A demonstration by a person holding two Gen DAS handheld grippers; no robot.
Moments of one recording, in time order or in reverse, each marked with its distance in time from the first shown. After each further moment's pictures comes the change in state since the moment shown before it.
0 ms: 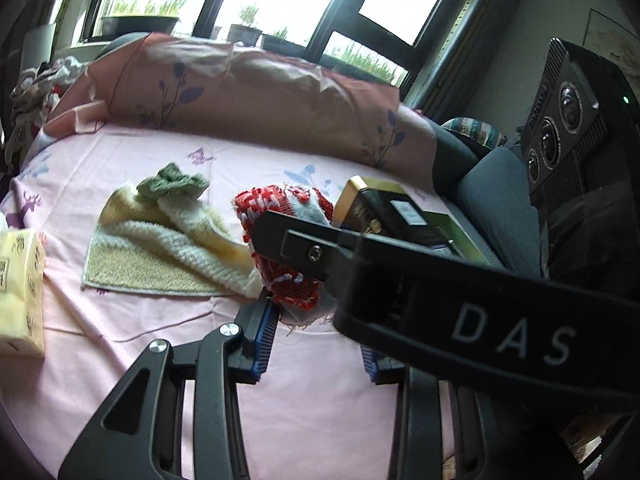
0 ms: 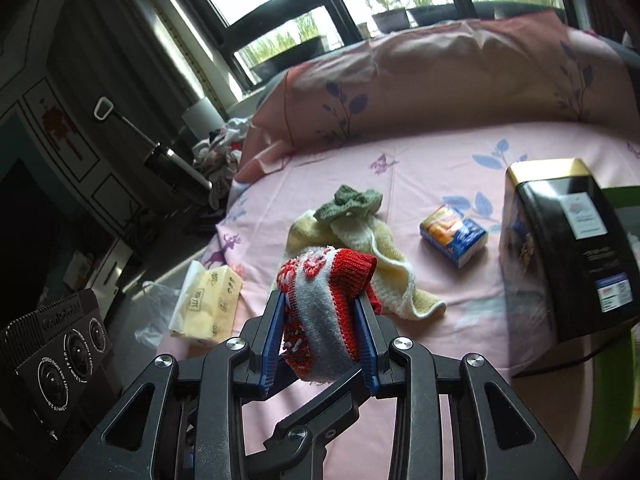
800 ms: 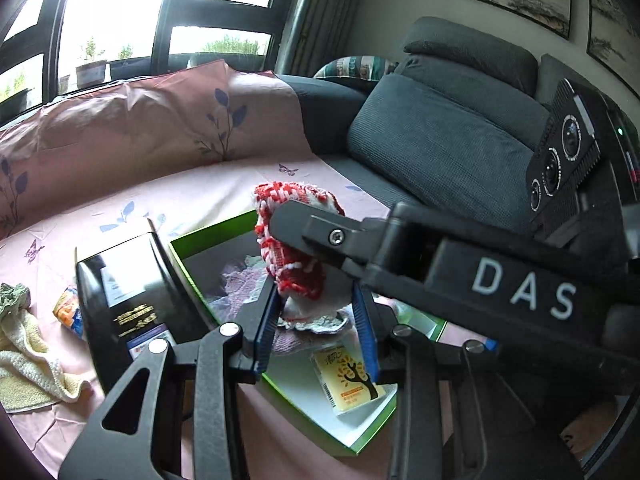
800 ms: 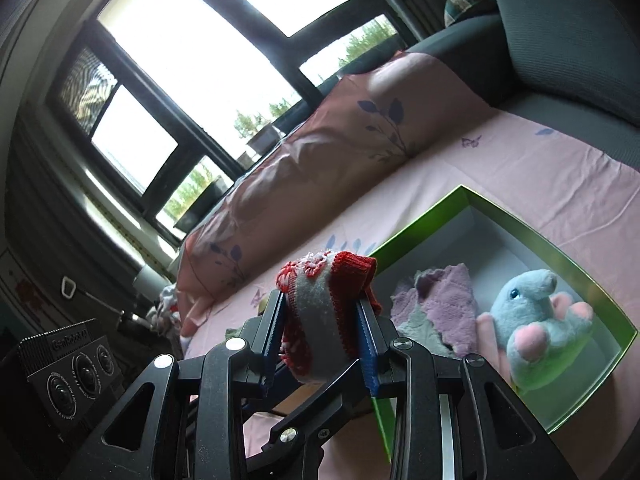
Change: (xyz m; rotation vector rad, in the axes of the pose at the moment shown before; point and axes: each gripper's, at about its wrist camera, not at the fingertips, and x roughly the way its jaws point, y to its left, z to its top) left arm 0.123 -0.204 0.017 0.354 0.130 -0.219; right arm -0.150 -0.205 -0.012 0.443 -0.389 -0.113
